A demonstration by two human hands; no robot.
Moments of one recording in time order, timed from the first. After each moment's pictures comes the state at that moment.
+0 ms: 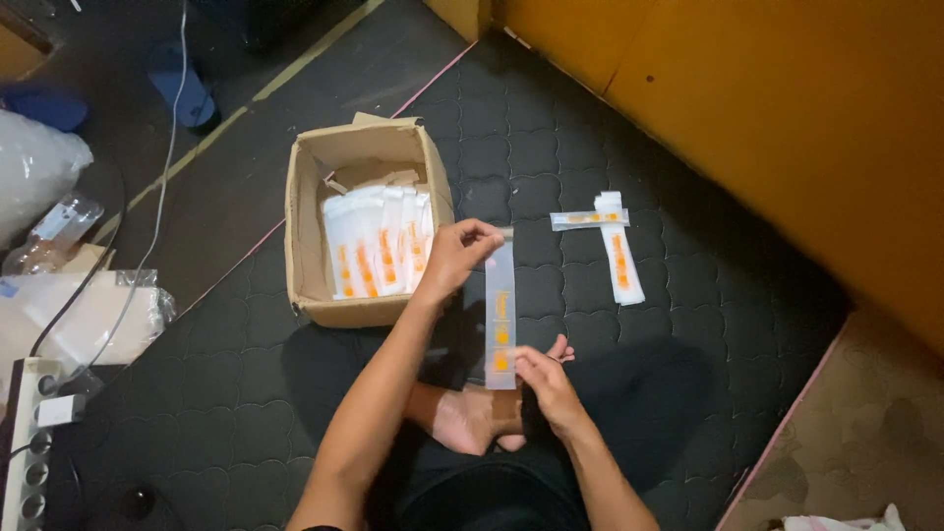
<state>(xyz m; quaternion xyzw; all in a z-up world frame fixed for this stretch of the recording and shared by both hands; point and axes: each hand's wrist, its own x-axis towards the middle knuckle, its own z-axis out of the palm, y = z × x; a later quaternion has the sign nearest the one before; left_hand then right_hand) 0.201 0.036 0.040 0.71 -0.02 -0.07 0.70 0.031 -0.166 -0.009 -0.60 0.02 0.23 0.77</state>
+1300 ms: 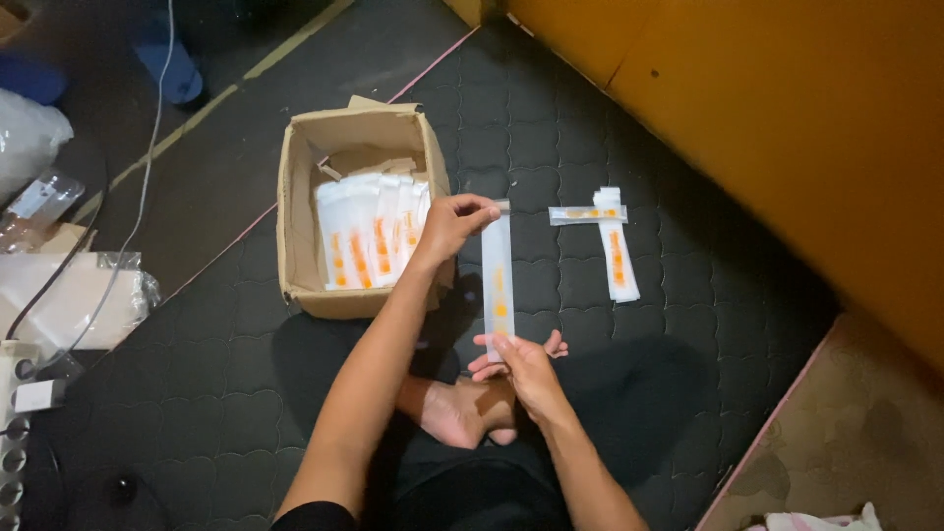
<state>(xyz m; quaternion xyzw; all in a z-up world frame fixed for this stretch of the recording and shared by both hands) 0.246 0.044 0.000 0.71 0.01 -0.06 0.70 0.049 -0.134 -0.008 -0.55 0.13 0.28 0.78</state>
